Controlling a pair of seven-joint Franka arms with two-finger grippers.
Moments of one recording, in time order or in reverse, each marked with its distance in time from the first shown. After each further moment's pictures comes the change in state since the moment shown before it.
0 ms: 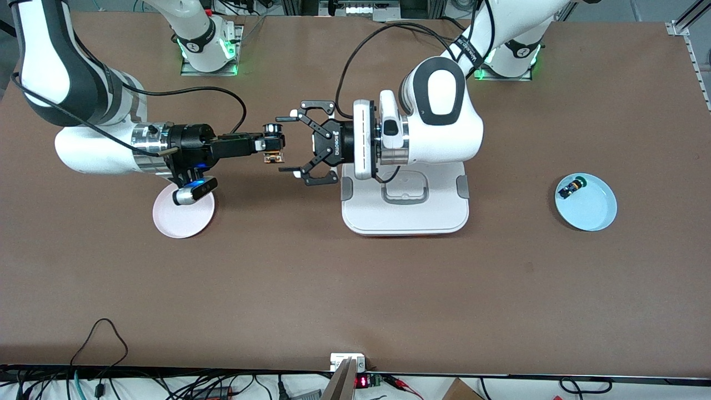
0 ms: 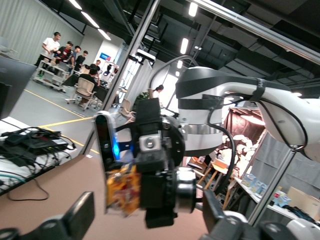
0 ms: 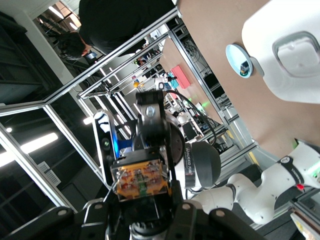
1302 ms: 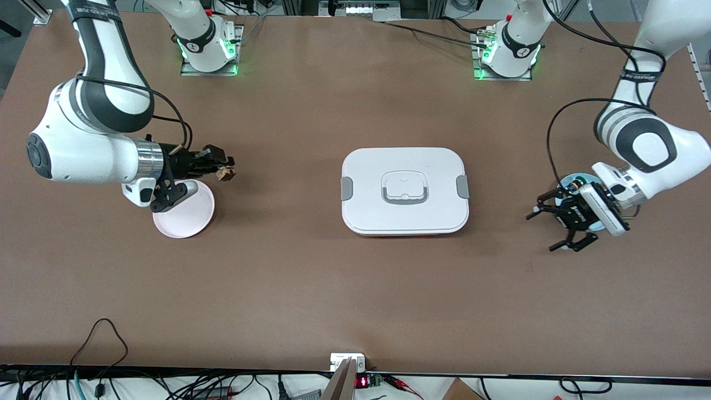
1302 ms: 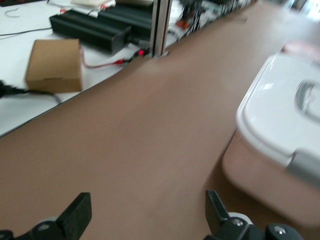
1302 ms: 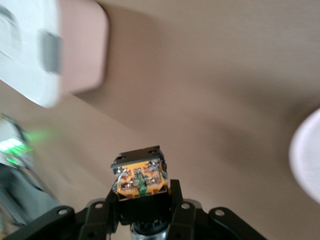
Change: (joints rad) left arm 0.648 -0.224 0.246 -0.604 0.598 0.007 0.227; right arm -0.077 0.029 -0.007 -0.007 -1.188 0.034 -0.531
